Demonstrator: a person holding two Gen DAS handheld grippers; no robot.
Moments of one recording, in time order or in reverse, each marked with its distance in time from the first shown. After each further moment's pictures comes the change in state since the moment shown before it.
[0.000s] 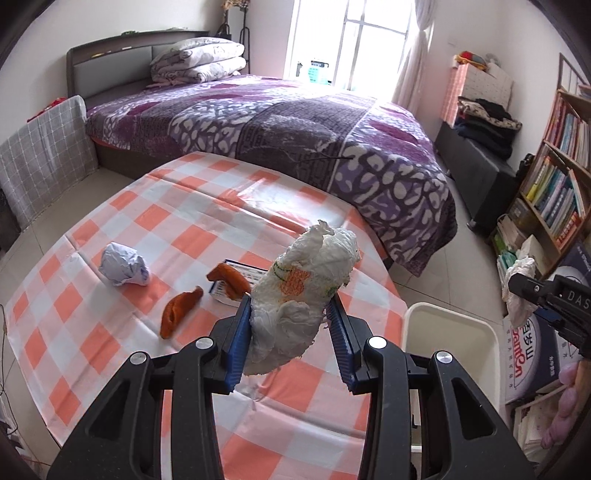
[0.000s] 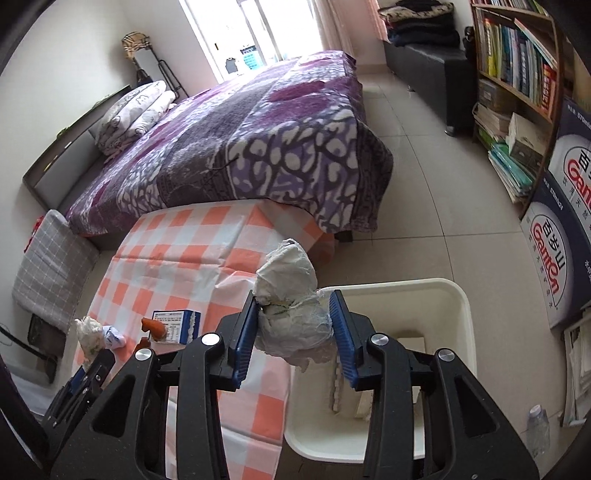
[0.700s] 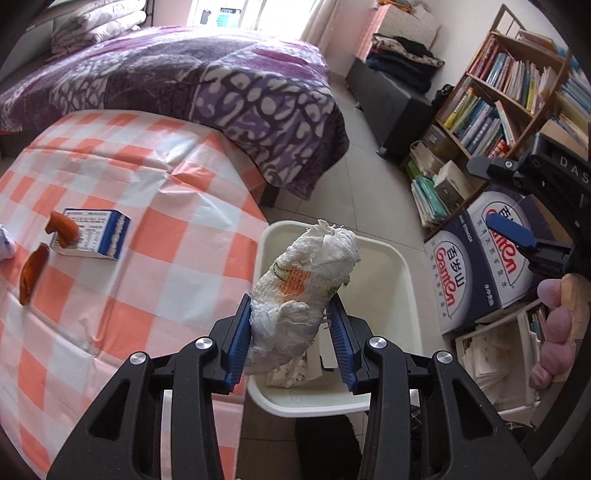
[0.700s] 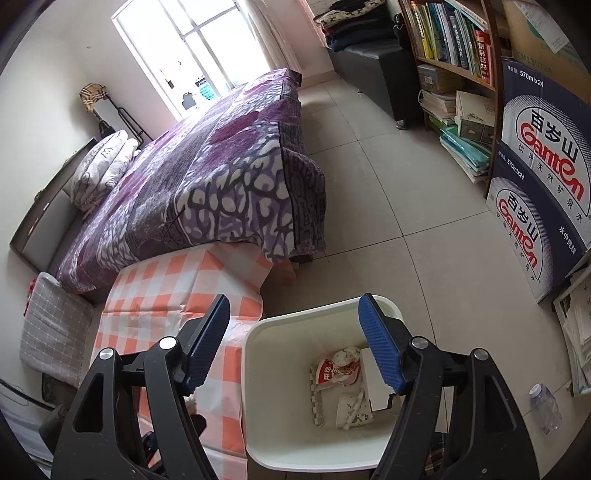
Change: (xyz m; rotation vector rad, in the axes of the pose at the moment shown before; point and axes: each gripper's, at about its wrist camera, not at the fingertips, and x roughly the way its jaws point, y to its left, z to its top) left arm 0.038 -0.110 -0.041 0.126 0.248 -0.347; right arm -0.025 -0.082 0.020 0.170 -0.082 -0.027
